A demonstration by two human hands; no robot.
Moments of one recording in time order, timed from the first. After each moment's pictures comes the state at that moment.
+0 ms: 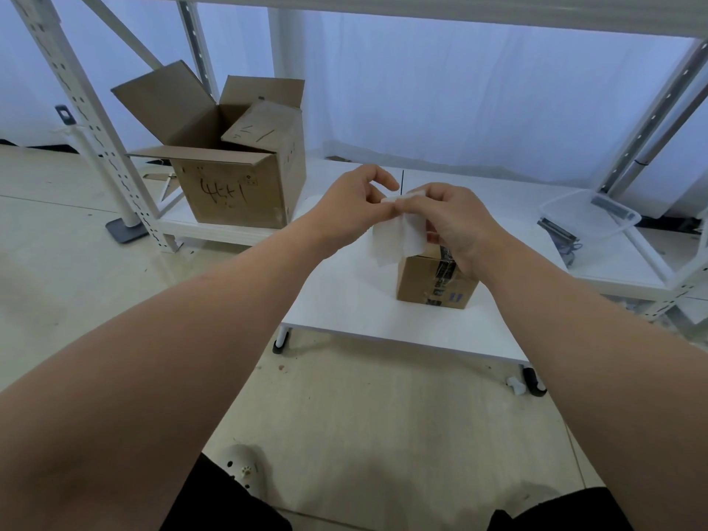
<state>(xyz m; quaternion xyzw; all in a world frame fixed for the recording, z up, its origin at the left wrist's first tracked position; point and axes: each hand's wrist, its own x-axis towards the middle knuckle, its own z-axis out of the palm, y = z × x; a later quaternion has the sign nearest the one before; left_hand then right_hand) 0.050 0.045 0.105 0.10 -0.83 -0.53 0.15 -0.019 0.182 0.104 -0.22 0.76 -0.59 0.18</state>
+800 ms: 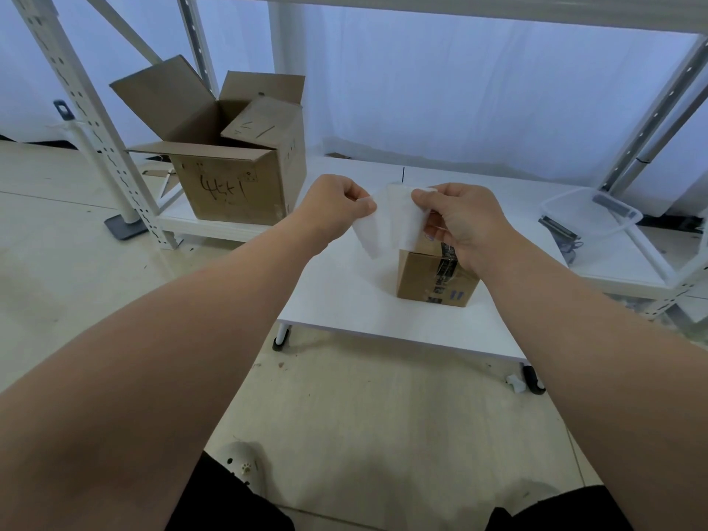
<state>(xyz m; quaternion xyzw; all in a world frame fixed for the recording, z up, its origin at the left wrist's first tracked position) 0.050 0.030 0.096 0.21 -0.82 -0.51 0.15 -0.026 0.181 0.101 -0.12 0.72 -0.66 0.17</state>
